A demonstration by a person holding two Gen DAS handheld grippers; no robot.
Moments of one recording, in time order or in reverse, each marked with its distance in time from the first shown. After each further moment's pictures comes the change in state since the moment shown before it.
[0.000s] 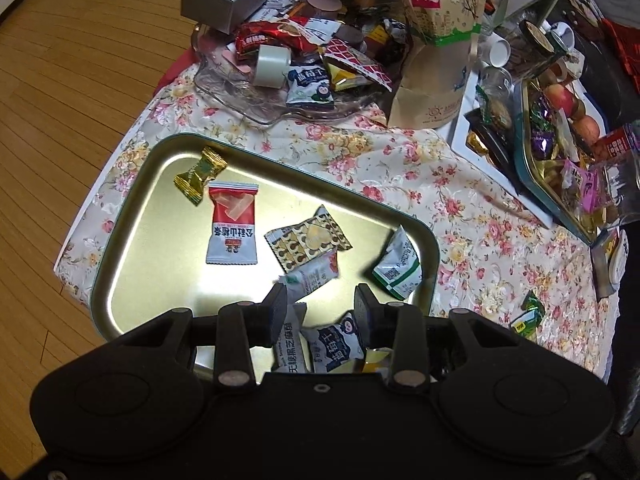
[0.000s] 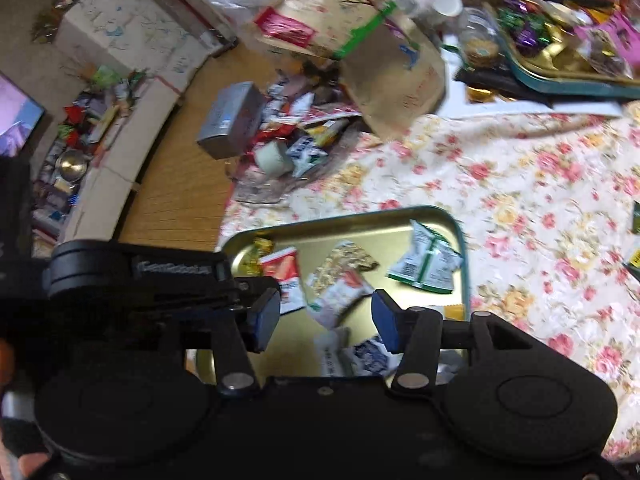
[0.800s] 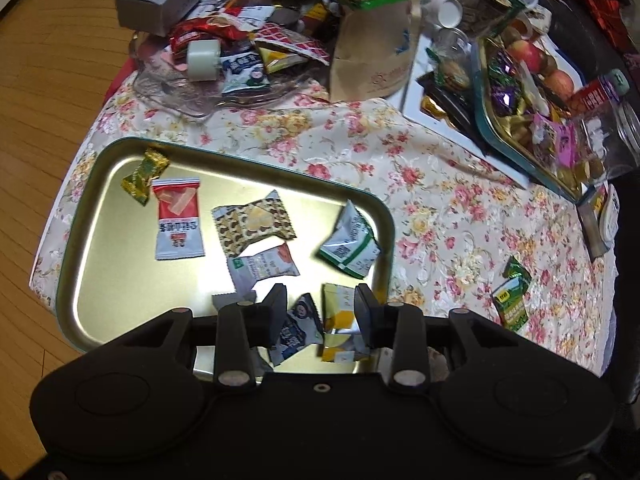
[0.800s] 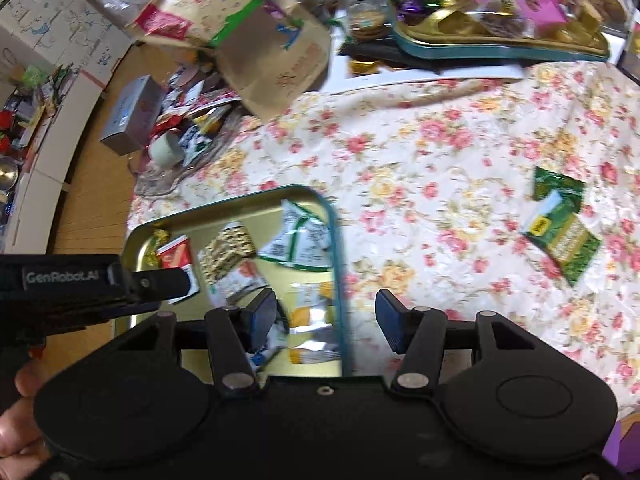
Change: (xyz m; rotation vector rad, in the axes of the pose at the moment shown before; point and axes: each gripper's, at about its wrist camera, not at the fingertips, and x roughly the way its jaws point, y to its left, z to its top) left arm 0.008 -0.050 -0.012 0.124 0.032 -0.014; right arm -0.015 -0.063 0.002 0.081 0.069 -0.199
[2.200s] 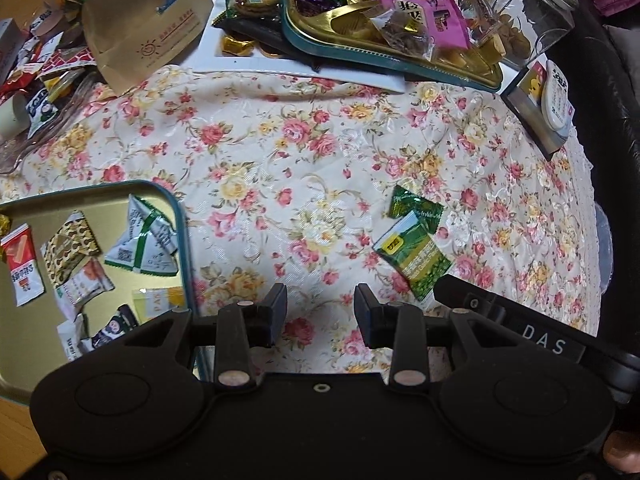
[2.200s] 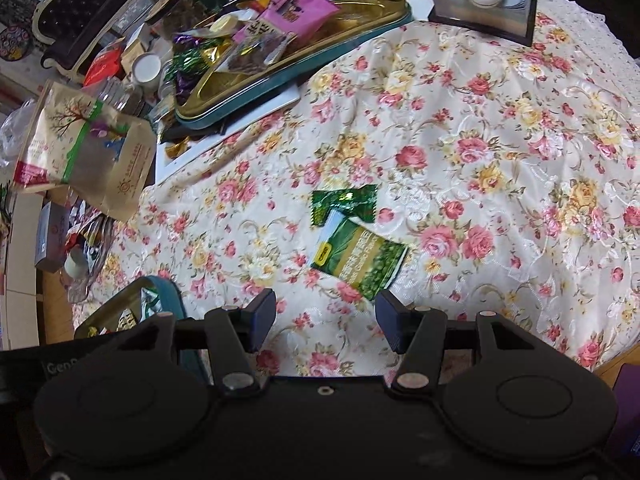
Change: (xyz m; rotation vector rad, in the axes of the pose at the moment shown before) left arm 0.061 -0.166 -0.022 0.287 0.108 -0.023; right arm -0.038 -0.171 0.009 0.334 -0.072 -0.075
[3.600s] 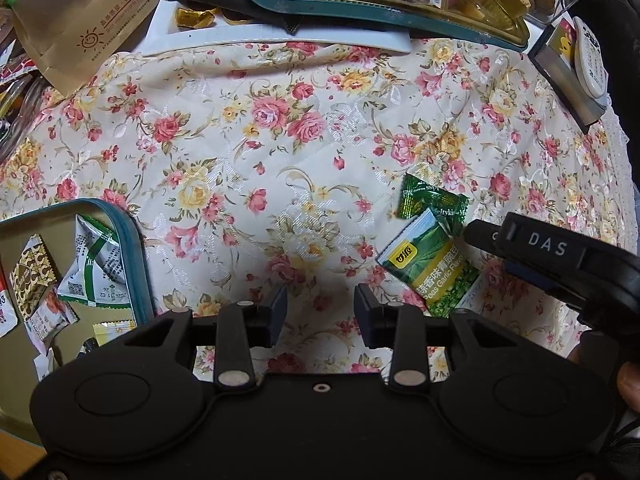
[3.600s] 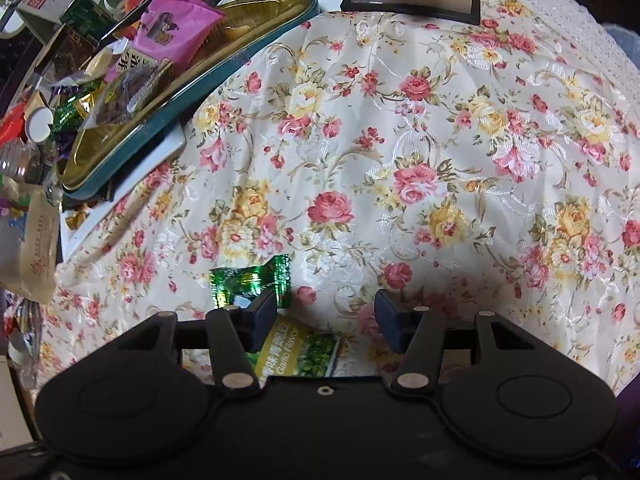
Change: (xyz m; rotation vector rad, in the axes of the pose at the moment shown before) left arm 0.063 -0.020 0.020 0.058 0.091 0.074; right arm 0.067 -0.041 0.047 0.142 -0.019 -0.159
